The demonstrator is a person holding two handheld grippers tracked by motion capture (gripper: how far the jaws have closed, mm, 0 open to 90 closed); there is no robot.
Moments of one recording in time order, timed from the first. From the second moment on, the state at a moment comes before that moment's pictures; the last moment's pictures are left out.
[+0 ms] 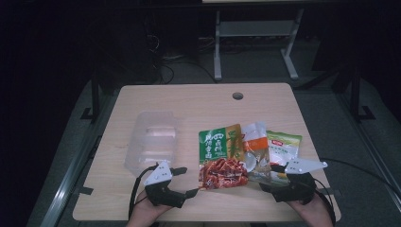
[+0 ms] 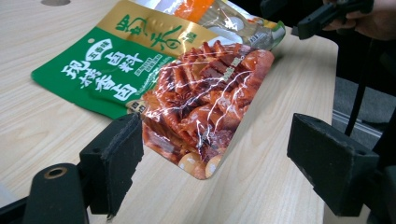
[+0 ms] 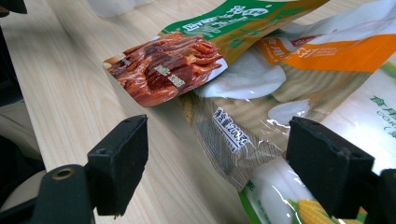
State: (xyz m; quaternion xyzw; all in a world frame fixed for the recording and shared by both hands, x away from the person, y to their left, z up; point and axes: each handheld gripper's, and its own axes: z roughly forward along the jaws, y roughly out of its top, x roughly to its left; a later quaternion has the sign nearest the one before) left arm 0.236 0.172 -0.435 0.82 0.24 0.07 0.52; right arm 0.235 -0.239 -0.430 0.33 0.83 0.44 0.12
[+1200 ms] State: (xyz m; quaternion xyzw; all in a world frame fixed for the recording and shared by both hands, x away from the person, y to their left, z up) left arm 0.233 0.179 -0.433 0.82 0.24 0.08 0.52; right arm 0.292 -0.198 -0.383 0.29 0.85 0.43 0.09
